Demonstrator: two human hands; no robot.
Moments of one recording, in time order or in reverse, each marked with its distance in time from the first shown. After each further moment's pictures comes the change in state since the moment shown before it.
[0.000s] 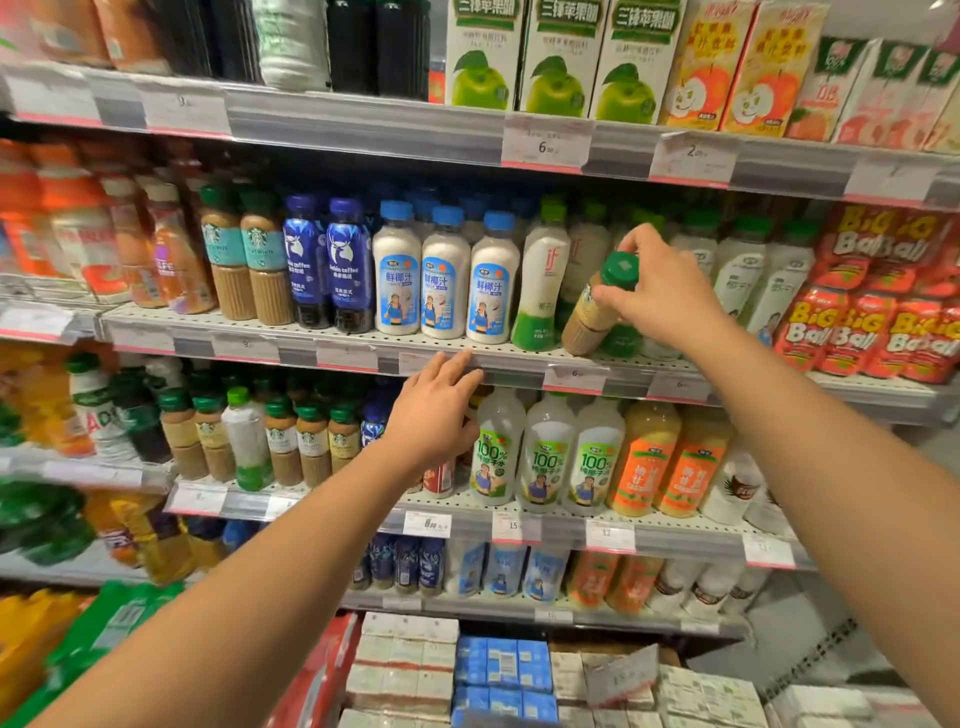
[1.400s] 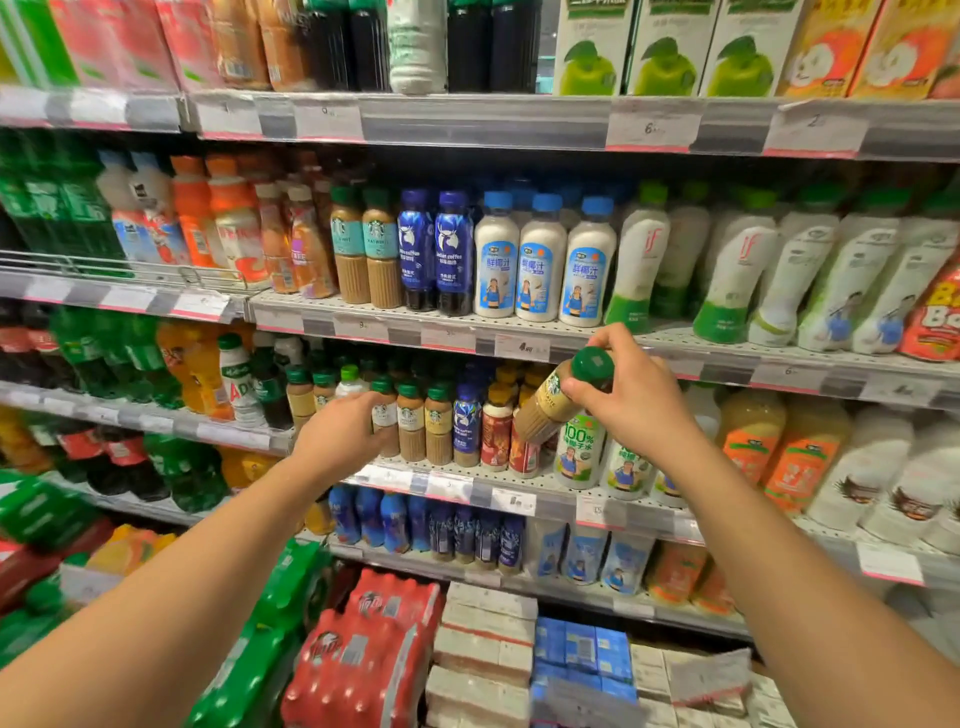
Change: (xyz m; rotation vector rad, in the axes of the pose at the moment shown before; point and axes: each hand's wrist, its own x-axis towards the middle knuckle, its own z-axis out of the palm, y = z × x) left_hand -0.139 -0.150 -0.037 0.011 -0.089 -0.435; right_hand -0.117 -0.085 0.088 0.337 -0.151 -0.056
